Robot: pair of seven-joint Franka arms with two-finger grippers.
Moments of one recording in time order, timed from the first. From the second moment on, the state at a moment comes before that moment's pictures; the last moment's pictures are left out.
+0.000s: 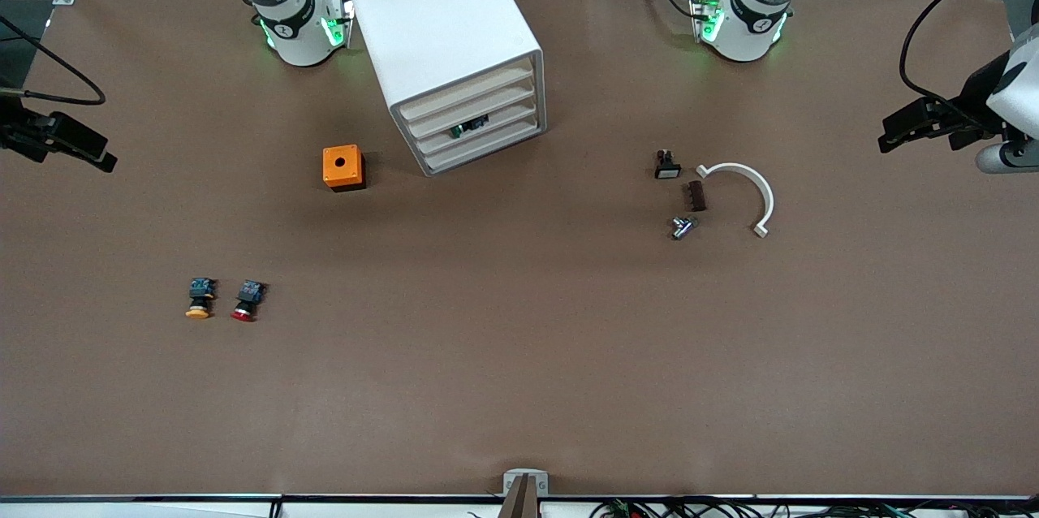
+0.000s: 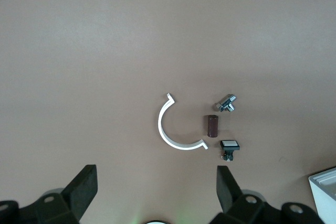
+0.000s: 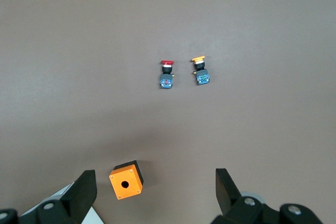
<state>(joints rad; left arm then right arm) -0.01 -0.01 -0.02 -1.60 -0.03 1.53 -0.06 0.01 0.01 -0.06 -1.54 0.02 1.57 0.12</state>
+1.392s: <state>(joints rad) -0.03 0.18 -0.02 -1.61 -0.03 1.53 -0.06 0.01 0.01 -0.06 -1.56 0.02 1.57 0.09</state>
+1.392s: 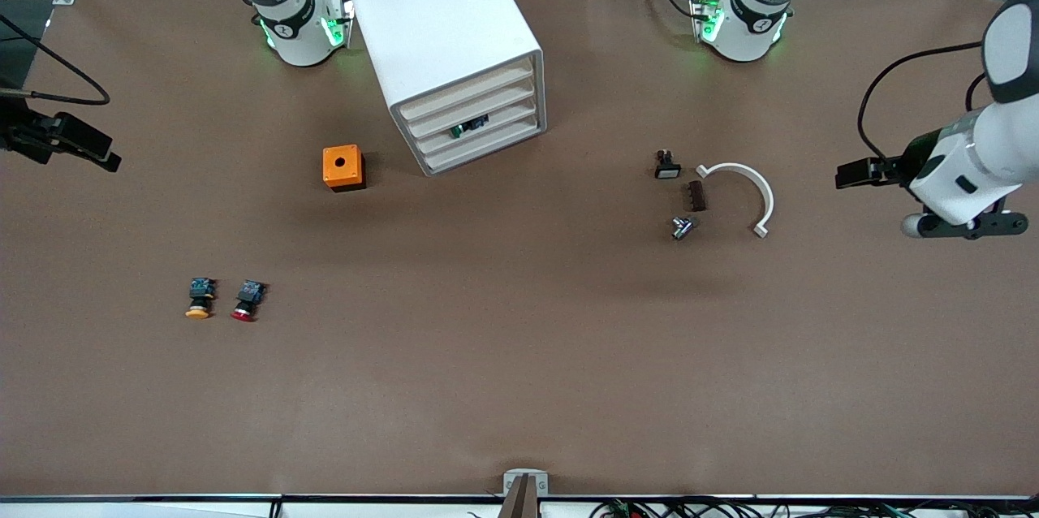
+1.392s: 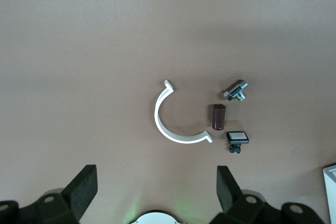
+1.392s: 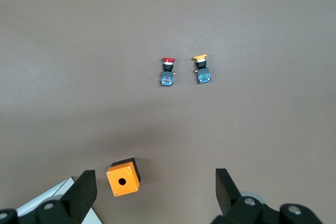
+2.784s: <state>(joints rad) -0.25 0.64 -0.12 -1.51 -0.51 1.49 -1.31 0.13 0.09 -0.04 -1.56 0.04 1.64 0.46</state>
